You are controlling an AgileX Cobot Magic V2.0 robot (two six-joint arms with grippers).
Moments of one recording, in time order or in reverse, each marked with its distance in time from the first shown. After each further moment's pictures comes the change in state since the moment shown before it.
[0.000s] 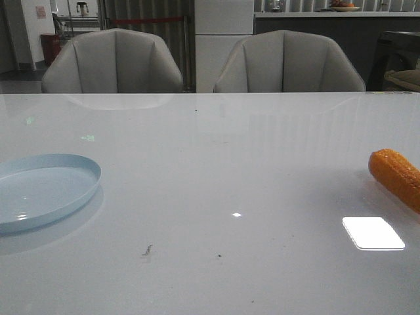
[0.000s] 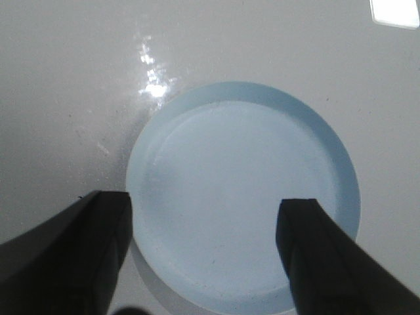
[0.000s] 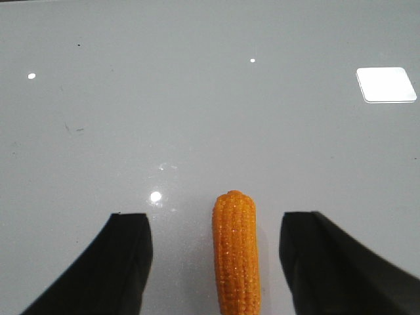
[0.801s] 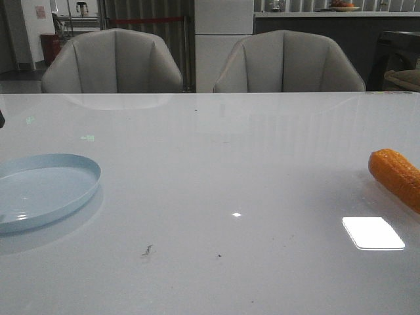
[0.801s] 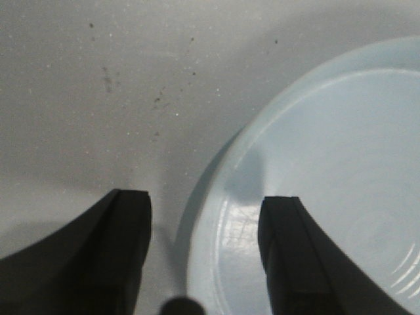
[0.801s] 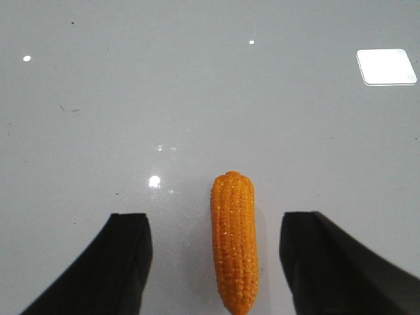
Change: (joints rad) left arm 0.158 0.567 -0.415 -0.039 0.359 -0.079; right arm 0.002 0.000 0.000 0.000 0.044 0.002
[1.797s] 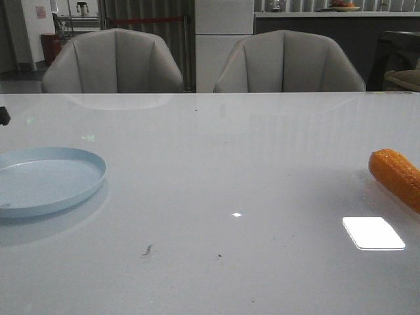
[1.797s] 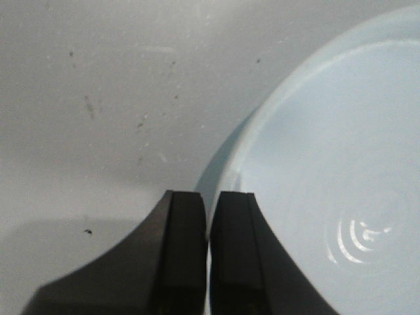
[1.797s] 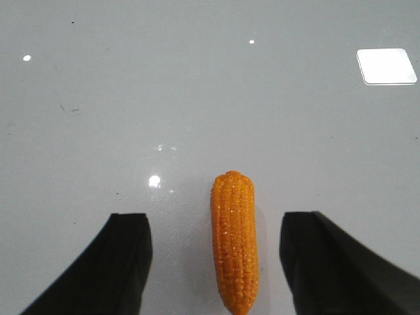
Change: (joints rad) left arm 0.000 0.033 -0.103 -0.029 0.069 0.067; right arm 0.000 0.000 0.000 0.000 0.000 0.000
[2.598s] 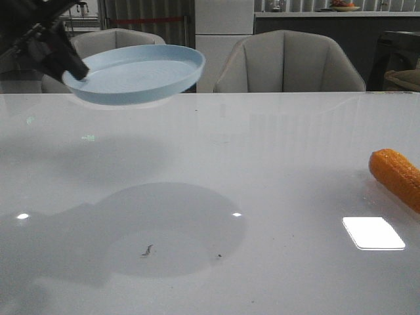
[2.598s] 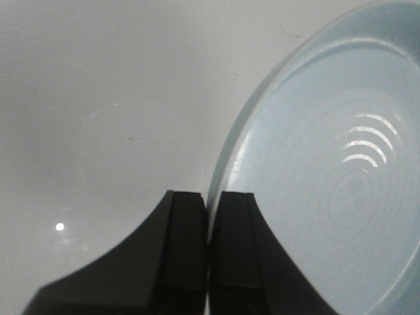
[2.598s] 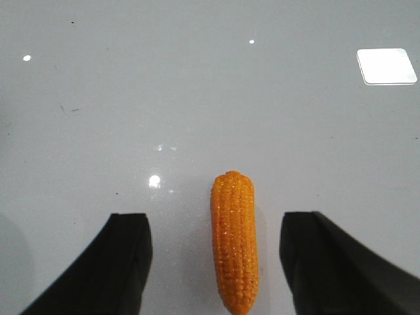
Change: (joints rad) left arm -0.186 0.000 -0.348 -0.390 0.232 0.224; right arm 0.000 0.000 0.000 0.000 0.000 0.000
